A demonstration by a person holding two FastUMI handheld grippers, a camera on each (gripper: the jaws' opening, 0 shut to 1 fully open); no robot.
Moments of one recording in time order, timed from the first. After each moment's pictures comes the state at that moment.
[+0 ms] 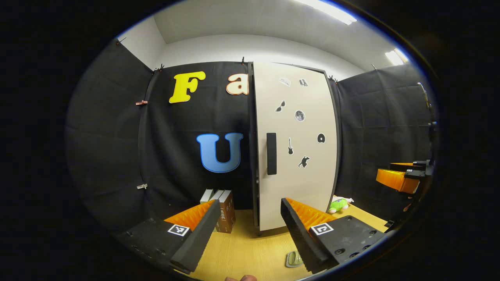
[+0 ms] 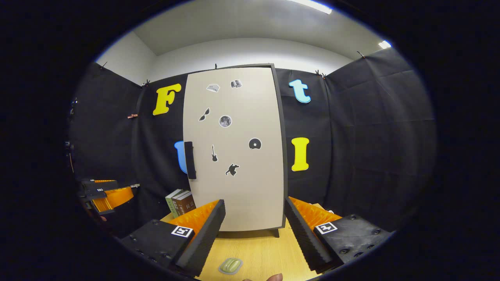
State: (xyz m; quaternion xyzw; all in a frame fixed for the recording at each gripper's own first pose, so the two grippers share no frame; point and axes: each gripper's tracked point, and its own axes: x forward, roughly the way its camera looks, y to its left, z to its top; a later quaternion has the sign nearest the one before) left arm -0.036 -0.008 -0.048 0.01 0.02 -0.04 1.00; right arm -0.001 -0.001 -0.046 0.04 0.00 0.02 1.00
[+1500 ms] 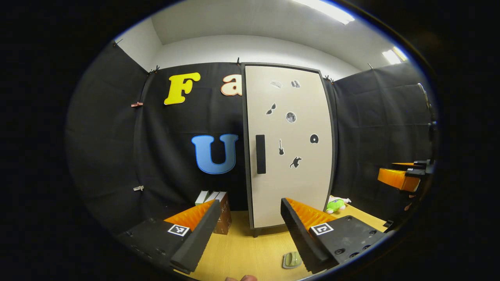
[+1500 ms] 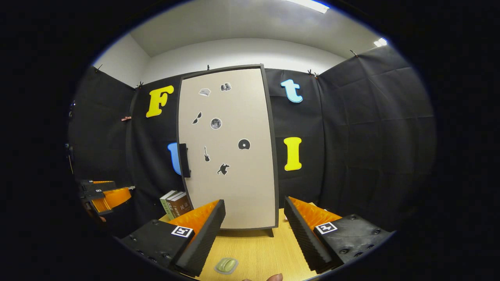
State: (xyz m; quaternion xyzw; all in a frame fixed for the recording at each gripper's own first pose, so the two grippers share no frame) left arm -0.032 -0.024 -0.043 0.02 0.02 -0.05 1.00; right arm -0.004 -0.025 -0.046 0.05 0.00 0.00 1.00
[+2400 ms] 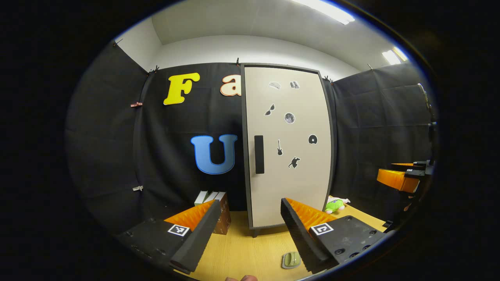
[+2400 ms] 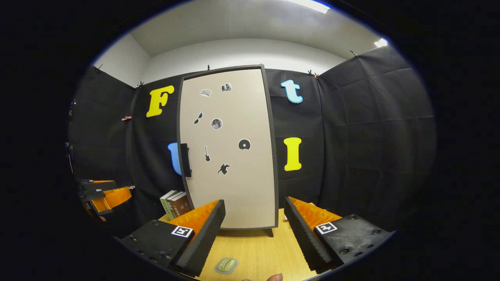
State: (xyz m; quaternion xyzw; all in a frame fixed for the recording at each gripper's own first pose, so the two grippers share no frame) left arm -0.032 -0.028 -0.045 0.02 0.02 -0.06 1.00; right arm -0.005 -0.024 -0.046 0.05 0.00 0.00 1.00
